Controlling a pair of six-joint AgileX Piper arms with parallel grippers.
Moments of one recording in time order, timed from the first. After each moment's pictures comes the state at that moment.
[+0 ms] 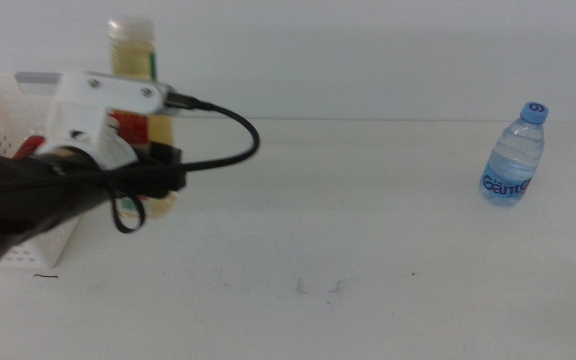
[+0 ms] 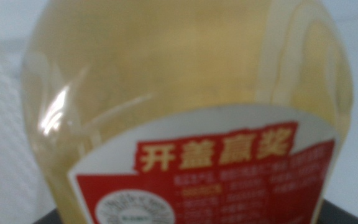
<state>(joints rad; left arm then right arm) -0.34 1.36 -0.73 -0.92 -0.10 0.85 0.11 0.00 0.00 -0.06 0.16 0.15</state>
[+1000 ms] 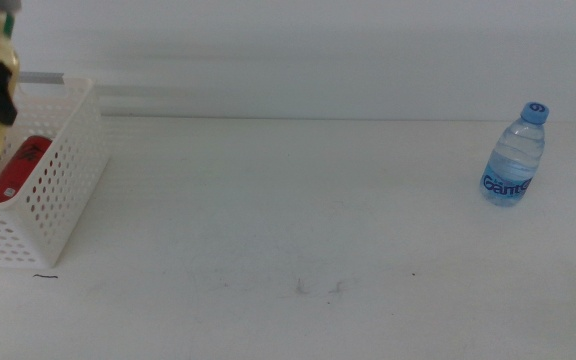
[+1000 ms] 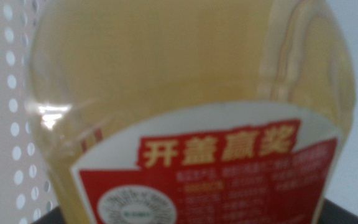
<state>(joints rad) 0.26 1.85 -1.77 -0.17 1.23 0.41 0.11 0.00 0.00 -0.06 0.16 0.15</state>
